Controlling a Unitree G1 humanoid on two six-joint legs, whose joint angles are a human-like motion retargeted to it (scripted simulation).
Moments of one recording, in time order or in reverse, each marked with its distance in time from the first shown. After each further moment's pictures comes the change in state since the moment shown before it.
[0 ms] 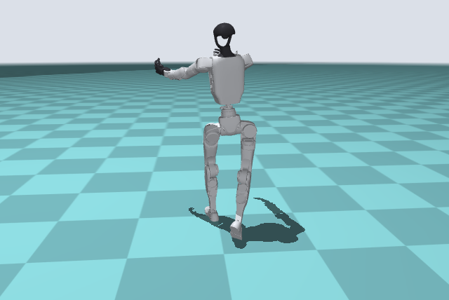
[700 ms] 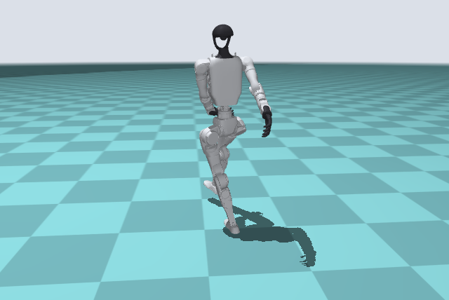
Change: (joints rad) left arm 0.693 -0.675 -0.692 -0.137 -0.247 0.450 -0.722; right arm 1.962 0.153 -0.324 0.475 -0.801 0.606 -0.016; waist -0.618 -0.015 0.168; left_leg 0.560 -0.418 -0.464 -0.181 -0.176 0.208; right_leg -0.717 -0.151 0.294 -0.271 0.045 -0.157
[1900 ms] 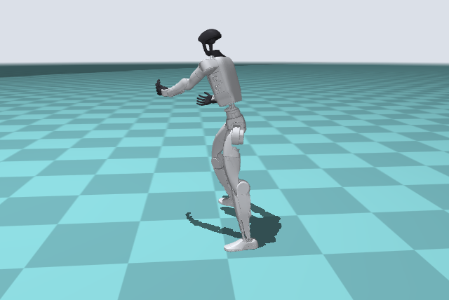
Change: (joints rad) left arm -0.908 0.225 0.482 0.100 0.217 -0.465 0.289; right arm -1.472 -0.474 -0.149 -0.572 1.281 -0.258 0.274; waist -0.069 0.107 0.072; left_leg -0.258 0.538 0.532 -0.165 0.146 -0.499; right_leg 0.009 -0.504 -0.334 0.575 -0.580 -0.073
